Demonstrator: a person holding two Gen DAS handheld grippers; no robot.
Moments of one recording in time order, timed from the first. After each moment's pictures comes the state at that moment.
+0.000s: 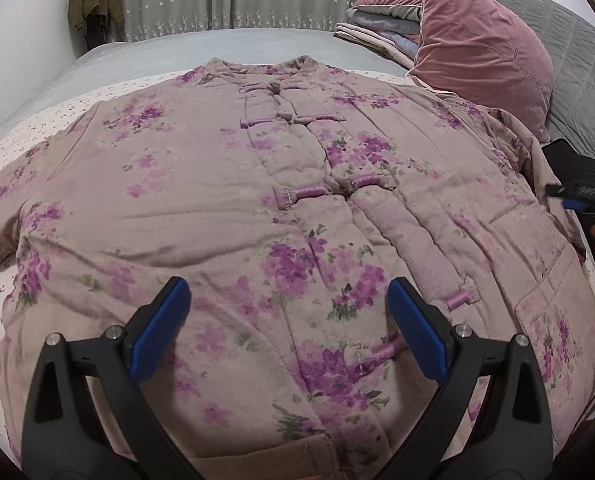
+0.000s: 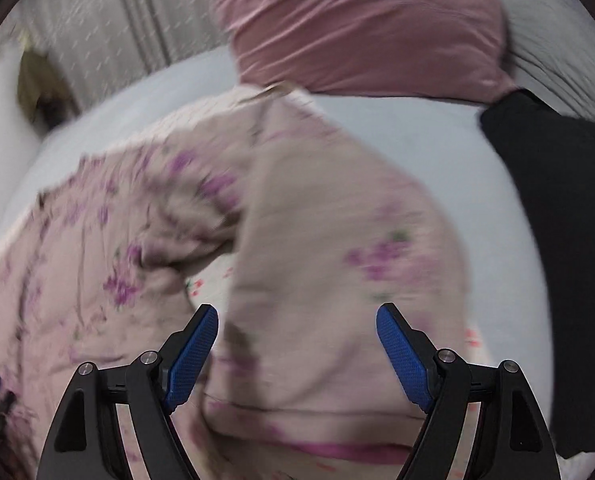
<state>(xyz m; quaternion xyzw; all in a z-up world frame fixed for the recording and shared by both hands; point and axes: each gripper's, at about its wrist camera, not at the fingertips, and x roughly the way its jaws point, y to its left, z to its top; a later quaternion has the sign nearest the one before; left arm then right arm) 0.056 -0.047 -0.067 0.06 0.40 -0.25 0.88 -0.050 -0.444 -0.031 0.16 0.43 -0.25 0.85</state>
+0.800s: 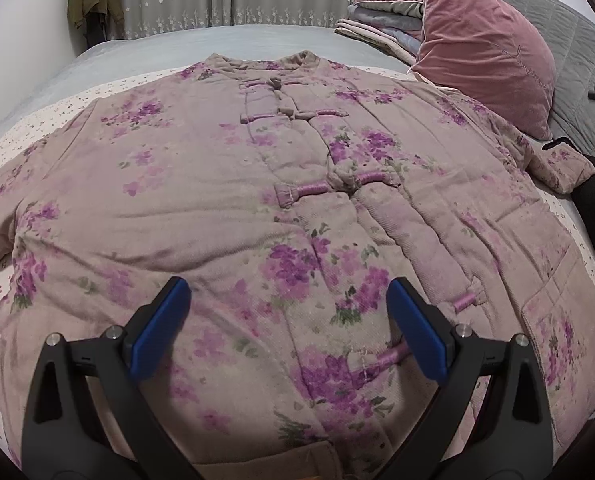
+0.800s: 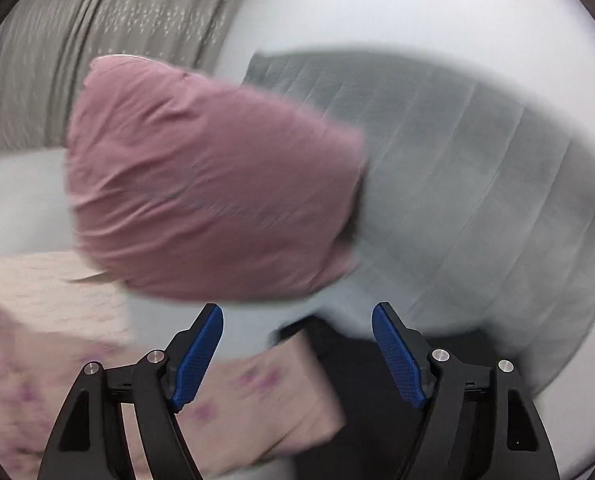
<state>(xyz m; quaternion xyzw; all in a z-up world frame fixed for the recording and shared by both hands) 0.060 -0.050 -0.072 0.06 0.40 -0.25 0.88 -0.080 -0.570 0.150 0.03 0.30 -0.46 0.84</state>
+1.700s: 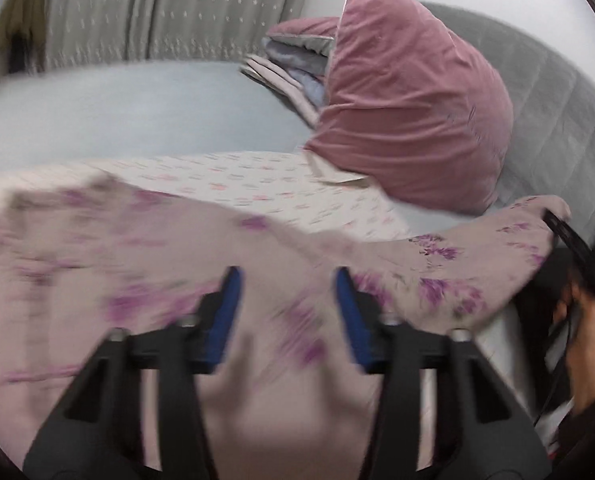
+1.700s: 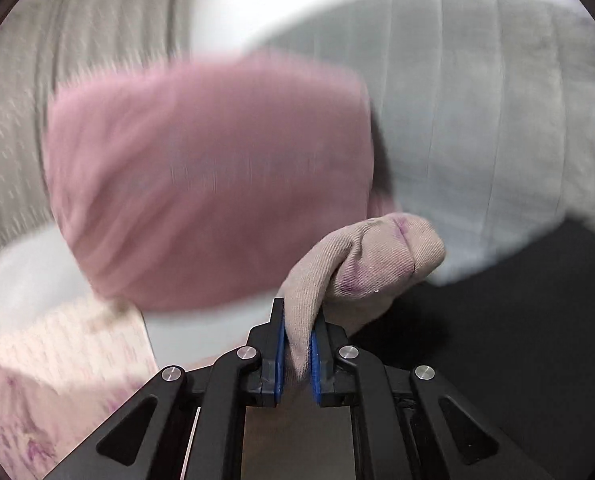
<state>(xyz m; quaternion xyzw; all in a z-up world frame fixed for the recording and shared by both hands) 0.183 -0.304 -0.004 -0.02 0.38 -0.39 0.84 -0.081 -0.630 0.069 0.11 0.16 -0.47 0.86</state>
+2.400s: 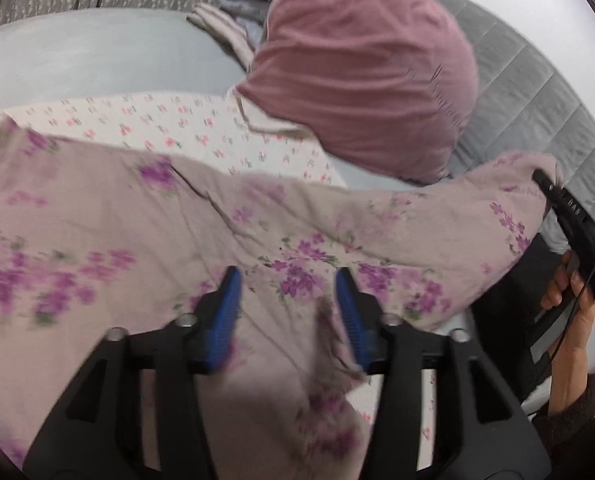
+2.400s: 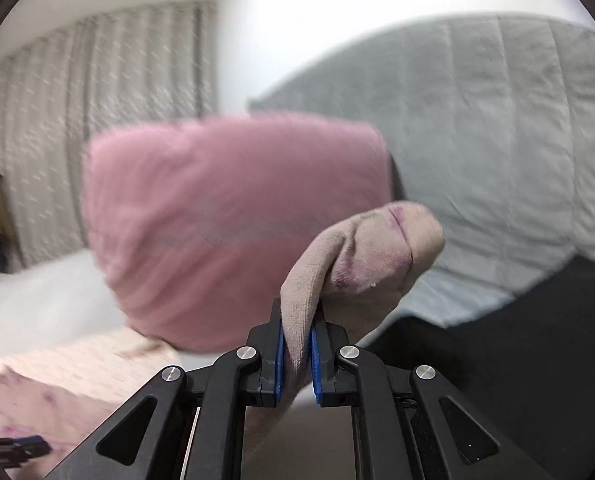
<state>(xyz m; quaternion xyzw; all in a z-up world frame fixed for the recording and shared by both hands) 0.167 -0.329 -0.026 -0.03 0.43 -0.46 0.77 -0.097 -0.608 0.106 0.10 0.11 -0.40 0.90</state>
